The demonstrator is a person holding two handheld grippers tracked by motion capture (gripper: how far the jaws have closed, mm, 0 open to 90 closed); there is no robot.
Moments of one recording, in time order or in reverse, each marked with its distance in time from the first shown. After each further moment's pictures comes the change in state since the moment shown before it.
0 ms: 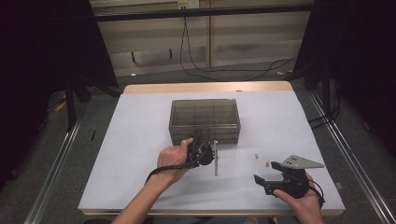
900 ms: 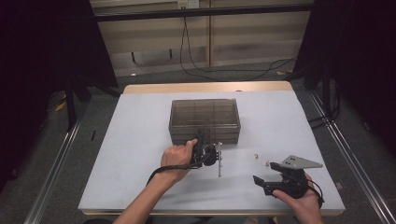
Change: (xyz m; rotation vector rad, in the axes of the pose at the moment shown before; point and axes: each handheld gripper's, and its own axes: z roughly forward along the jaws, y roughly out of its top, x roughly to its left) left arm -0.009 0.010 0.006 0.004 0.055 0.074; right arm 0.002 0.000 0.001 0.015 0.007 -0.005
